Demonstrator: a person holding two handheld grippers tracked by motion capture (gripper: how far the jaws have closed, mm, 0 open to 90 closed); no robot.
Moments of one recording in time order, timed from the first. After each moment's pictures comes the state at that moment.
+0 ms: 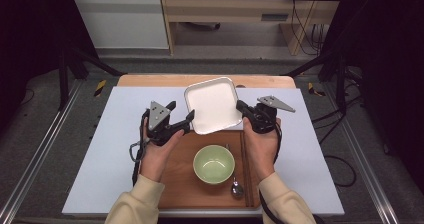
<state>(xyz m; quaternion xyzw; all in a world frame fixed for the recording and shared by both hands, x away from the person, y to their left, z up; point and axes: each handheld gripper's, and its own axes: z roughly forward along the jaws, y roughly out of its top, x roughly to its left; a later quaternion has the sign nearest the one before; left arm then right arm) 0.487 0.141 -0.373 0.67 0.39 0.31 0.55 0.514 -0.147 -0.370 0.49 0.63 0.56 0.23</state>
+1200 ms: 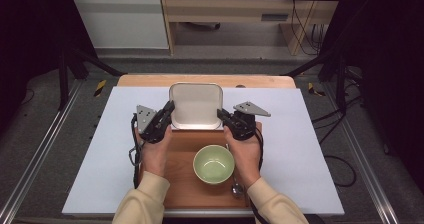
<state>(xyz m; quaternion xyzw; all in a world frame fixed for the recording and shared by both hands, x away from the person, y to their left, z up) 0.493 0.164 -0.392 0.58 0.44 0.36 0.58 0.508 -0.100 -0.386 0.44 0.68 0.54 0.22</state>
